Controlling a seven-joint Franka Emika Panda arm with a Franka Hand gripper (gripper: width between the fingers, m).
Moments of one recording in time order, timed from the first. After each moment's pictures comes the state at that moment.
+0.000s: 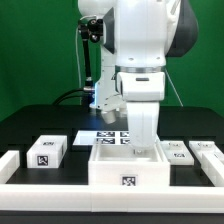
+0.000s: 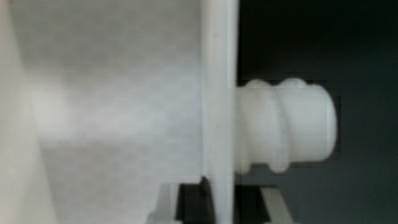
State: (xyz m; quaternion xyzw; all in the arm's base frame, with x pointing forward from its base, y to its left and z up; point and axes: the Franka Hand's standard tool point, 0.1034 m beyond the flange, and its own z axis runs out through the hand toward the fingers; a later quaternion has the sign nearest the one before) arm 0.513 0.041 0.026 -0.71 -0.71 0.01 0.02
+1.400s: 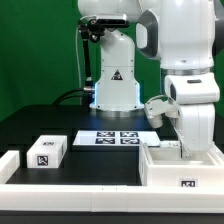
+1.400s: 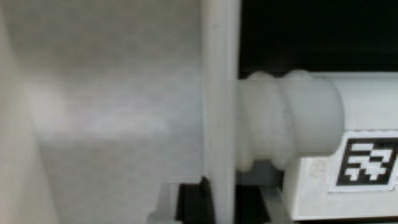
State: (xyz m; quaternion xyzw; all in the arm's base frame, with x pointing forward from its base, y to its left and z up) arm 0.523 0.124 0.024 -0.70 -0.71 -0.01 0.04
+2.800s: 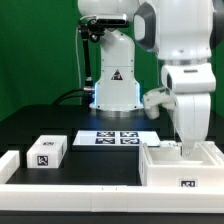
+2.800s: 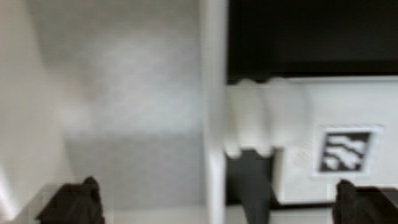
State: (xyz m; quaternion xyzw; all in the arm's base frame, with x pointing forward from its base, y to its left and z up) arm 0.520 0.116 0.056 -0.71 -0.70 -0.01 0.02
